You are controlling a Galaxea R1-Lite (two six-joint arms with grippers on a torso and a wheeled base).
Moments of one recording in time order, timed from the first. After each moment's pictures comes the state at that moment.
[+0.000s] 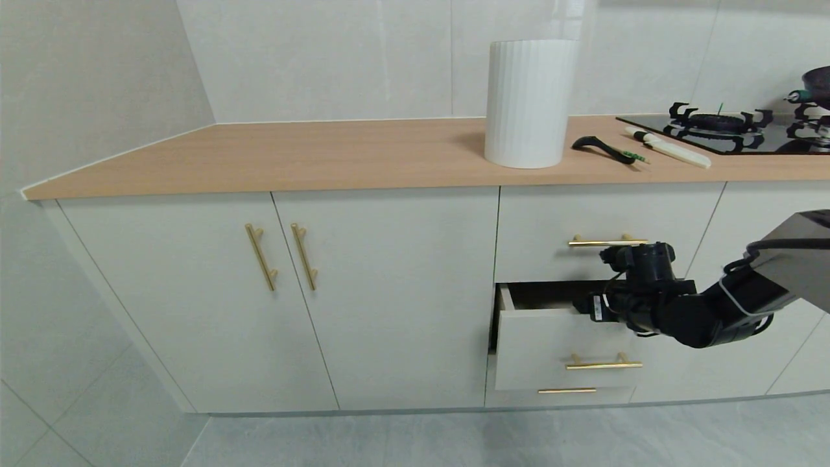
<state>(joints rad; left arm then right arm) 0.00 0.00 0.00 0.00 -0.02 0.01 0.17 2.22 -1.04 -0.54 -0.18 0.09</state>
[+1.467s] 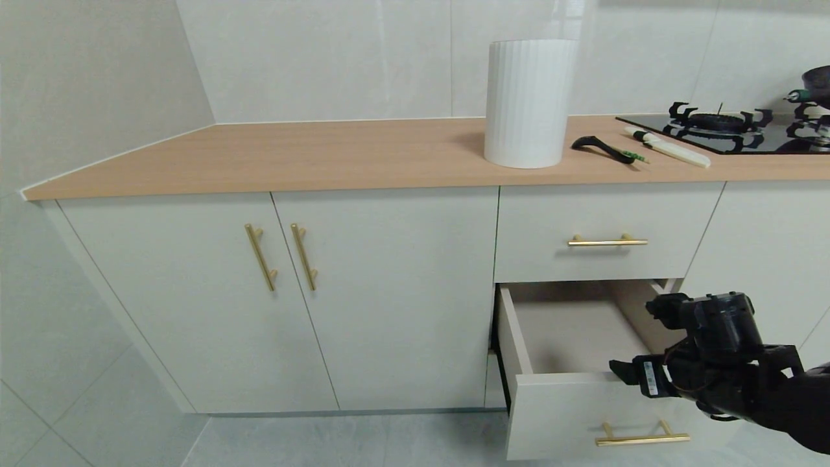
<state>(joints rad) 0.00 0.00 0.00 0.00 -0.02 0.01 0.25 1.86 -0.47 -0.65 -0.22 0.10</state>
